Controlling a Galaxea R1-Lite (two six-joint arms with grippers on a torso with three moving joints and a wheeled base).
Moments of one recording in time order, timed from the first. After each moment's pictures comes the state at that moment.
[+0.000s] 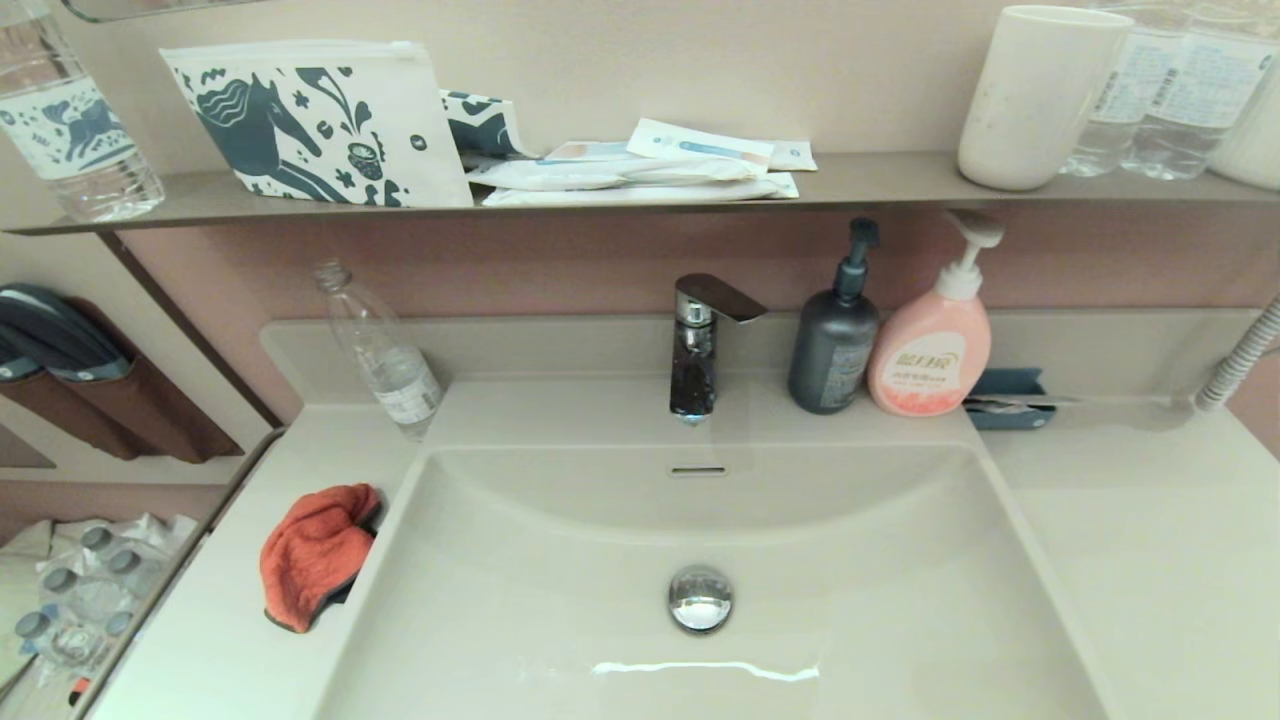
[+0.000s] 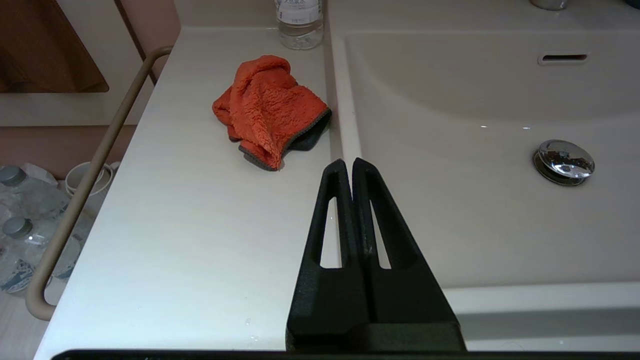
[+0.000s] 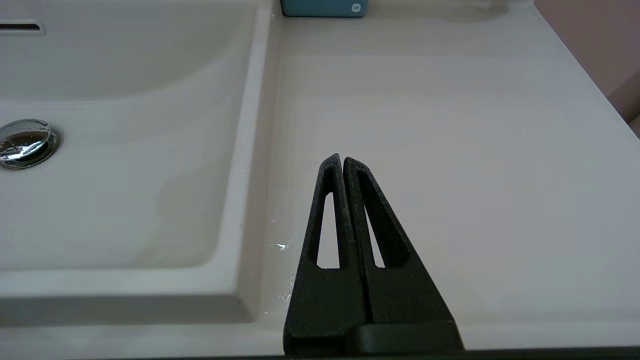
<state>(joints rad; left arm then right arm) 0.00 0.00 0.00 0.00 -0.02 0.01 0.00 0.00 0.00 0.00 -0.02 -0.02</state>
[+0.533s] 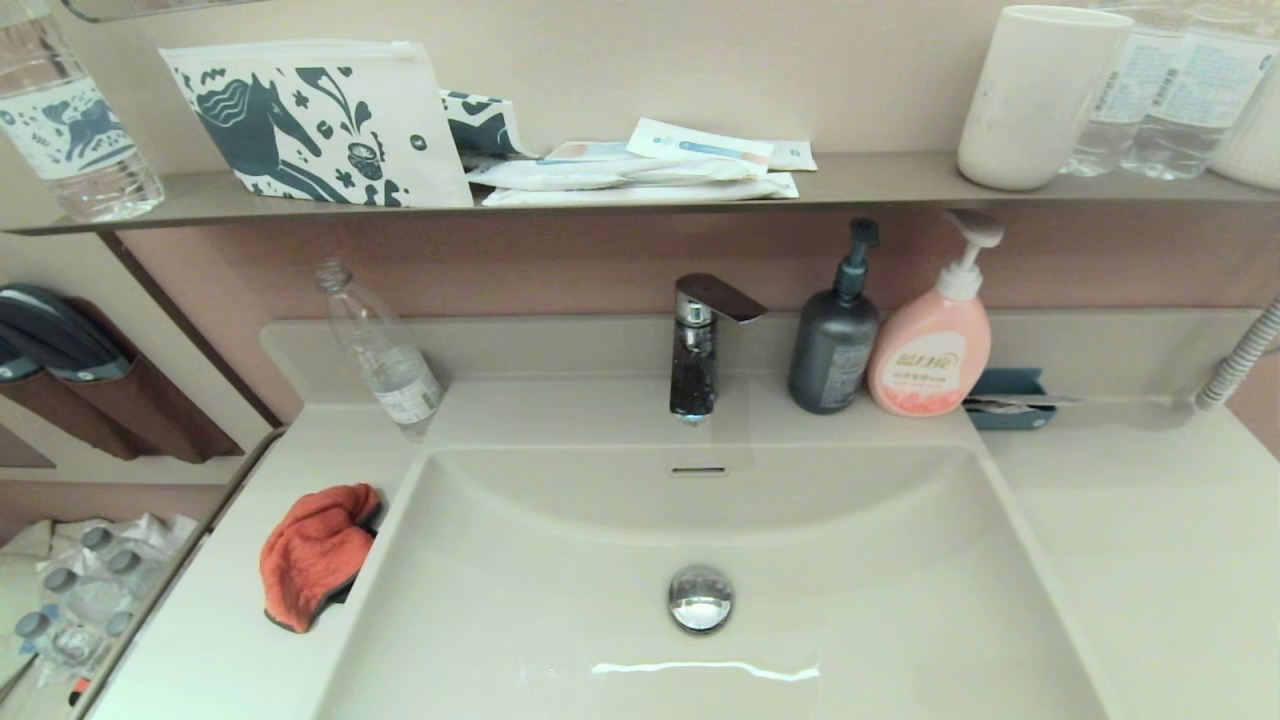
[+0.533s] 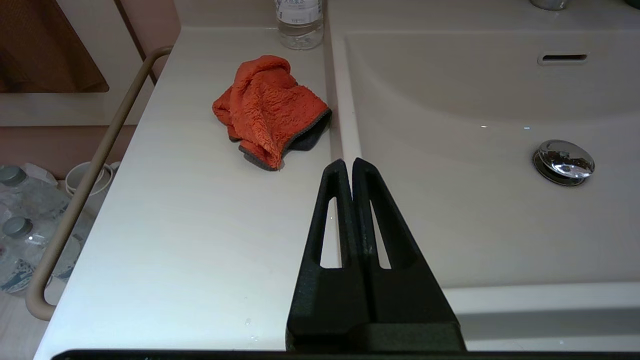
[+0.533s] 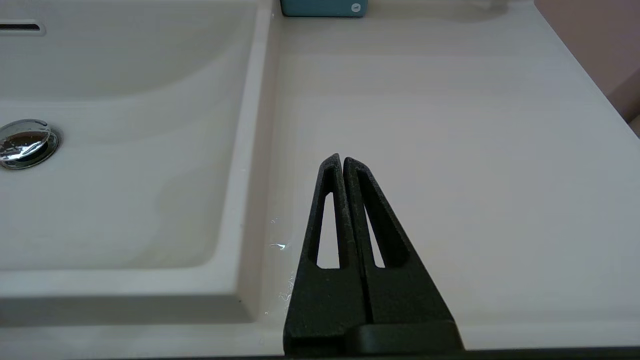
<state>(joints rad) 0.00 0.00 0.00 0.00 -0.02 0.01 0.00 0.00 0.00 0.00 -0.02 -0.02</state>
